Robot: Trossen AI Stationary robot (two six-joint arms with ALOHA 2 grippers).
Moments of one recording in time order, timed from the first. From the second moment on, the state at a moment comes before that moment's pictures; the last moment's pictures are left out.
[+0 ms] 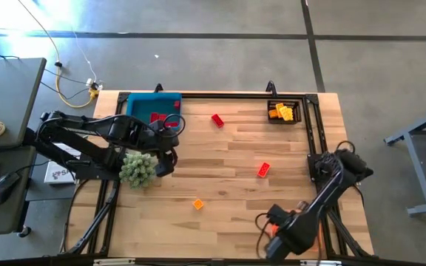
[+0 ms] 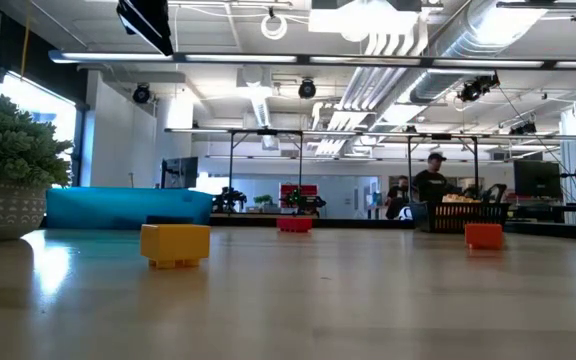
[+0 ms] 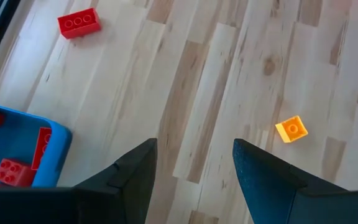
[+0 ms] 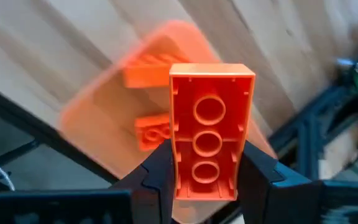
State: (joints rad) left arm -0.02 1.27 1.29 -1.09 -0.22 -0.36; right arm 0.83 1.95 1.74 -1.57 -0.09 1.53
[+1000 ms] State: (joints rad) left arm -0.12 1.58 1.29 -1.03 -0.08 -0.56; right arm 0.86 1.86 1.42 -1.23 -0.20 1.80
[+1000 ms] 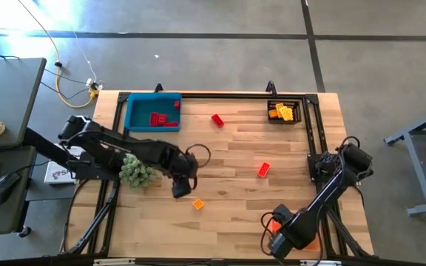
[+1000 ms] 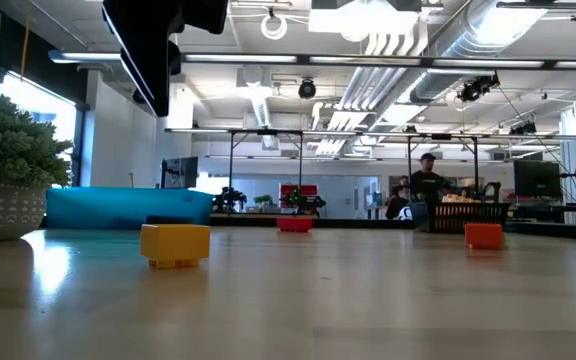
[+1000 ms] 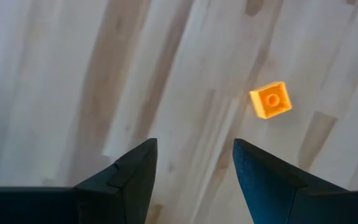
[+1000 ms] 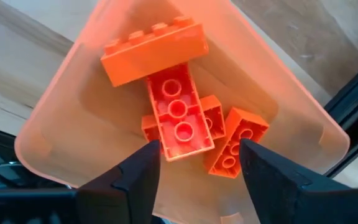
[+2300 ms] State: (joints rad) left arm -0.27 1.75 1.29 -0.74 -0.11 -0.98; right arm 0.57 1.86 1.43 -1.41 -0.09 1.39
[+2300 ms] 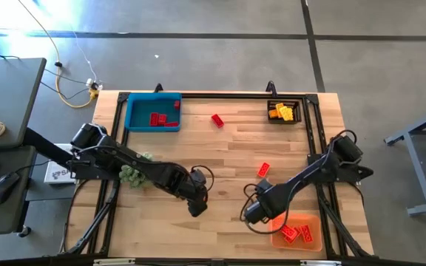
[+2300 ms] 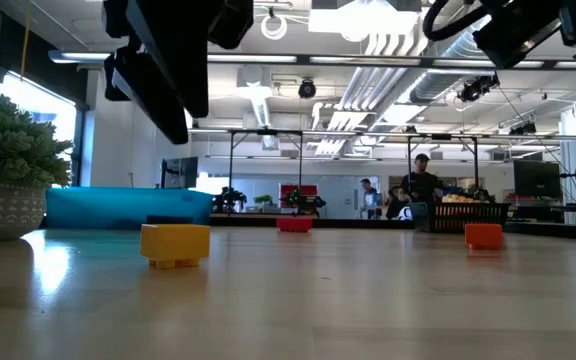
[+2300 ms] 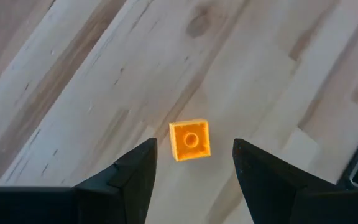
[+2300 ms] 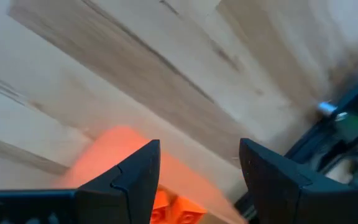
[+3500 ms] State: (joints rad) left arm -0.32 1.97 1.29 -0.64 -0.07 -1.04; right arm 0.46 1.86 1.43 -1.46 -0.03 1.15
